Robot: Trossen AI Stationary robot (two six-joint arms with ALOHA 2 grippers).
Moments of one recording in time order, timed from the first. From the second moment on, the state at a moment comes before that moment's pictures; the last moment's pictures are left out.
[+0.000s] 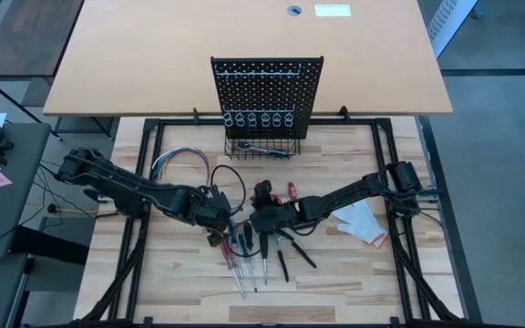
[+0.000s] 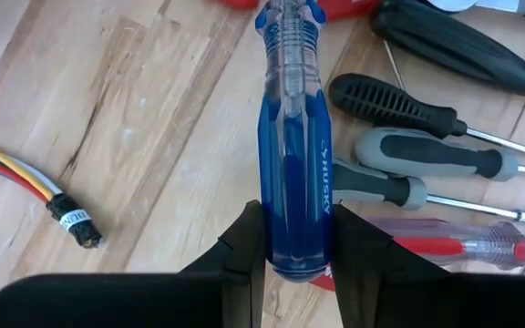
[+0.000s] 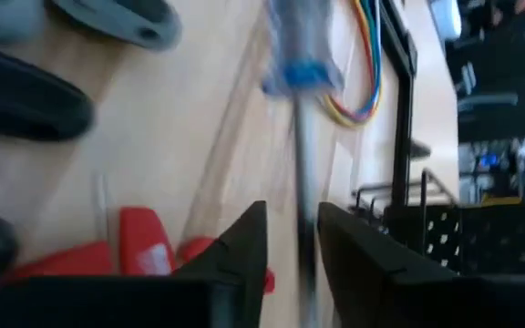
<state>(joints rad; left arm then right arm) -0.29 1.44 1.06 -0.83 -0.29 -0.70 0.18 1.98 1.26 -0.01 0.65 -0.63</state>
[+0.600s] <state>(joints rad) -0.30 1.44 1.06 -0.83 -0.34 -0.65 0.16 1.94 1.22 -0.15 0.54 -0.34</state>
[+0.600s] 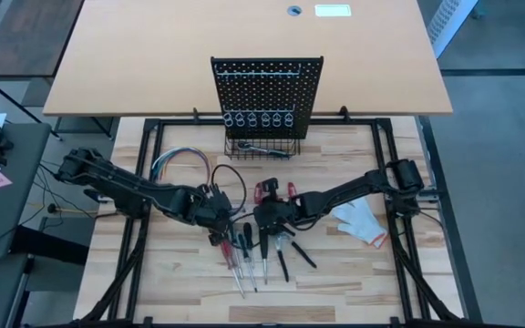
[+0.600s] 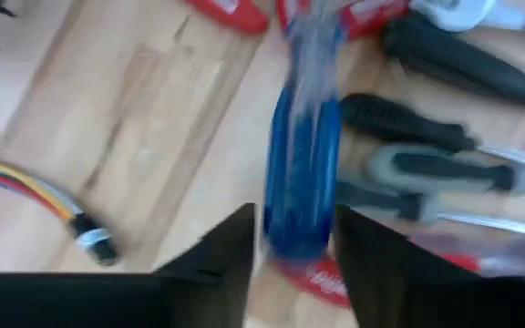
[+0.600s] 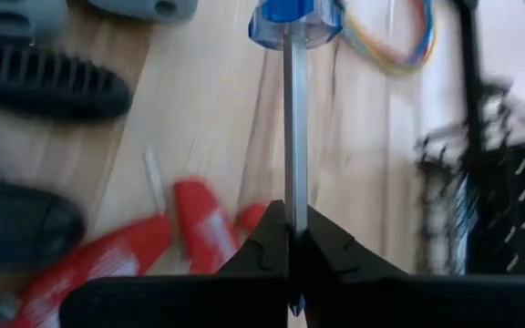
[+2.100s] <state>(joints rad) -0.52 1.44 0.66 0.17 -1.03 -0.39 -0.40 1.51 0.97 0.81 0.29 0.08</state>
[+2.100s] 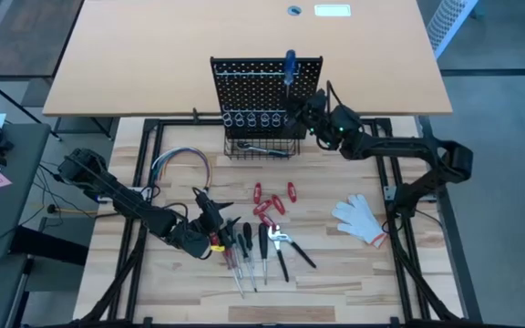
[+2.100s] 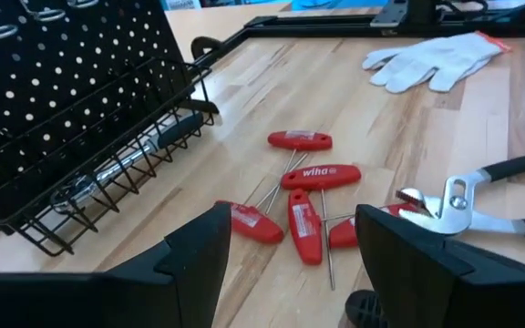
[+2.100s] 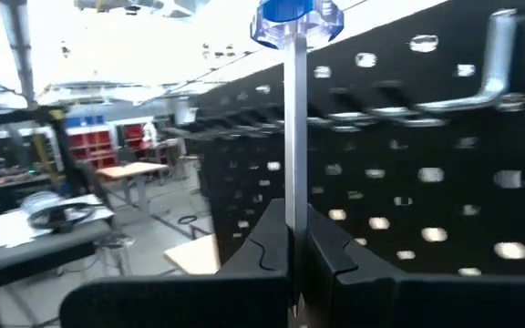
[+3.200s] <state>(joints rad) -0.52 1.44 0.66 0.17 -1.01 -0.40 -0.46 1.58 0.99 0.67 0.28 0.02</state>
